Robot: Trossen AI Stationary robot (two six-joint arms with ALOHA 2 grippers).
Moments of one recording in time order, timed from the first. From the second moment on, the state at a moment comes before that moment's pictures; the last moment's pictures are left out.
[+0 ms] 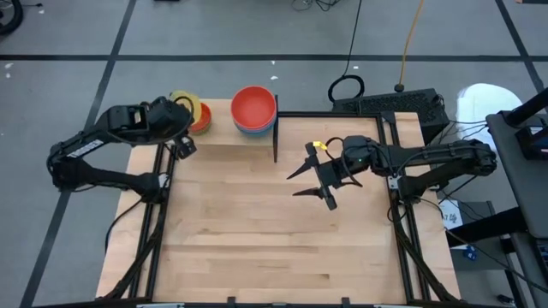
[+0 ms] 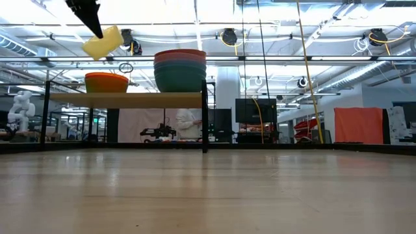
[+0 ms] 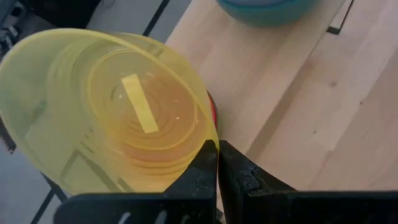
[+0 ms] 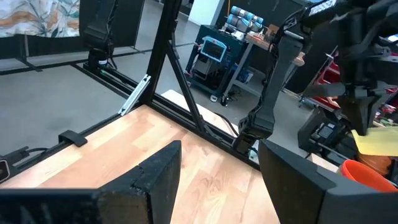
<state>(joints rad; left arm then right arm) 0.34 1.05 1.39 -1.36 -0.44 -0.02 0.02 1.23 1.01 0.07 -0.31 -0.41</state>
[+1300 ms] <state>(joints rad) 0.64 1.32 1.39 -1.38 -0.26 0.15 0.02 1.23 1.01 0.07 -0.31 -0.43</state>
